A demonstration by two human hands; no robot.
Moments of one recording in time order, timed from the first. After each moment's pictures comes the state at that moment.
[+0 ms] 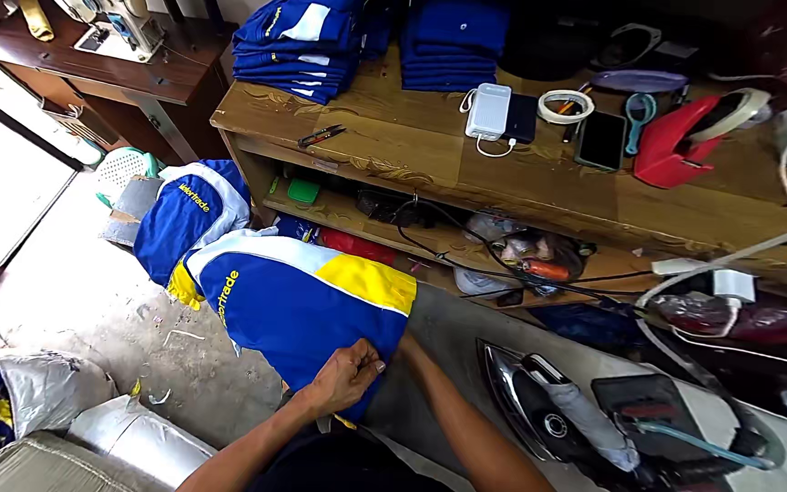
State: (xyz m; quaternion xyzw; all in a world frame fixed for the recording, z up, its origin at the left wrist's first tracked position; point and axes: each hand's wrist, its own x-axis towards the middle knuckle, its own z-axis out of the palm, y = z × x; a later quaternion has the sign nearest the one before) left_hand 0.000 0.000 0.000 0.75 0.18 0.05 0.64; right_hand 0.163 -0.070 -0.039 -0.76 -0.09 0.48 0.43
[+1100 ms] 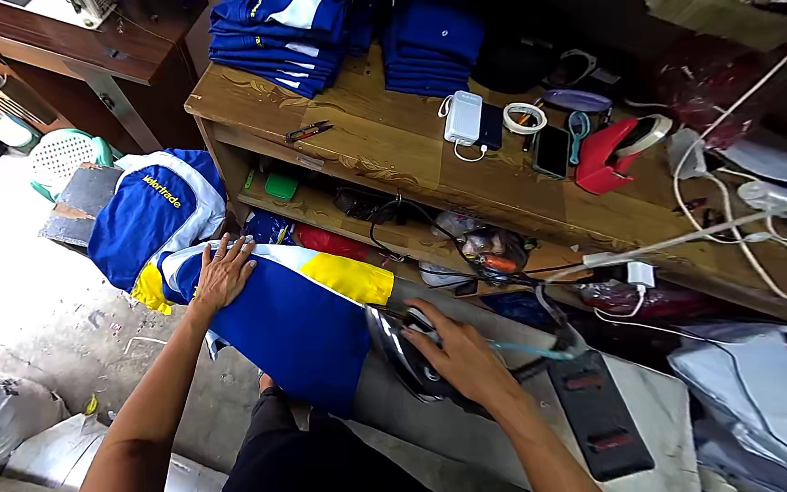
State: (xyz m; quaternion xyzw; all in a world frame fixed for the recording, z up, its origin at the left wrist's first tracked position) left_hand -0.067 0.259 -0.072 0.94 0.32 0.00 0.15; right_hand 0.195 -0.107 0.098 -0.84 -0.48 0.22 0.13
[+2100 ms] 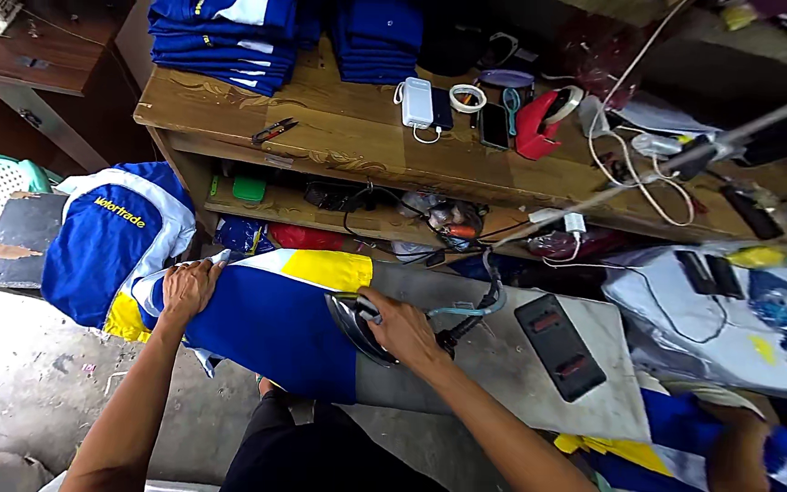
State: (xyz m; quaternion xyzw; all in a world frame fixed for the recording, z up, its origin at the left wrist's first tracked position) left_hand -0.073 0.295 -0.056 0.92 0.36 -0.09 0.14; right_hand 0.134 -0.059 0.064 -0.89 -0.42 0.18 0.05
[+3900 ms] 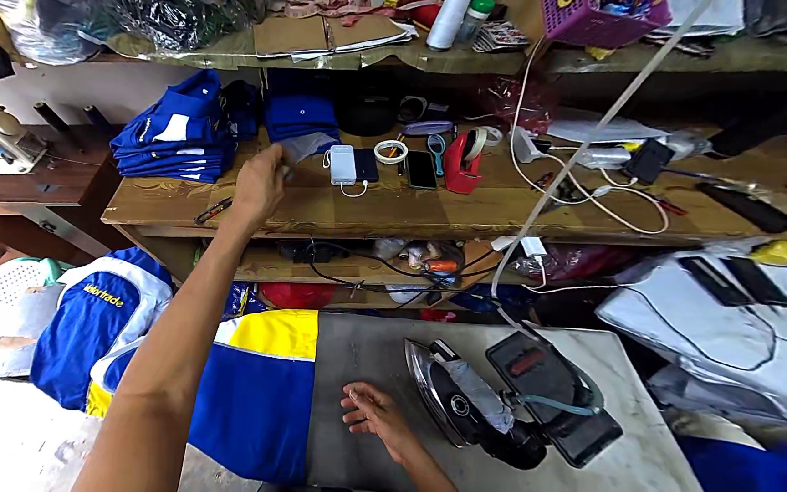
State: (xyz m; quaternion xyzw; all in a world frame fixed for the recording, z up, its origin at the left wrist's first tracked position) left_hand 0.265 0.202 0.214 0.93 0.13 0.22 0.28; right_hand 0.167 -0.183 -0.026 -0.65 0.01 0.51 0.57
